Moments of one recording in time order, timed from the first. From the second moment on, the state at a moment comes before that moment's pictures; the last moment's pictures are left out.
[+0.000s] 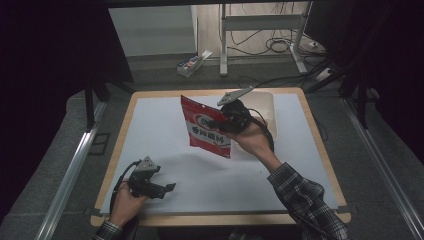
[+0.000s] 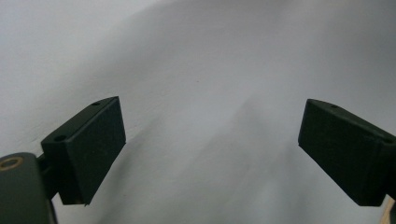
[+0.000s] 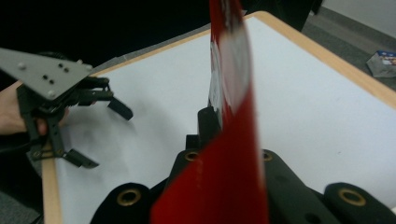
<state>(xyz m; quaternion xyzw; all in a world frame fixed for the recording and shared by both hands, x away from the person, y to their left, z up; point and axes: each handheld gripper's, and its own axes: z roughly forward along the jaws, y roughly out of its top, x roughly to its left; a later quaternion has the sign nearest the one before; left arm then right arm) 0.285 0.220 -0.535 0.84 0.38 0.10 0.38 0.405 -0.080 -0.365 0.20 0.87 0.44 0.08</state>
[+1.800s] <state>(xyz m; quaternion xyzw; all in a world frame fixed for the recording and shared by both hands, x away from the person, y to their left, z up) 0.284 0.216 -0.537 0.85 0.36 0.11 0.38 0.533 -0.112 -0.331 0.29 0.83 0.44 0.18</state>
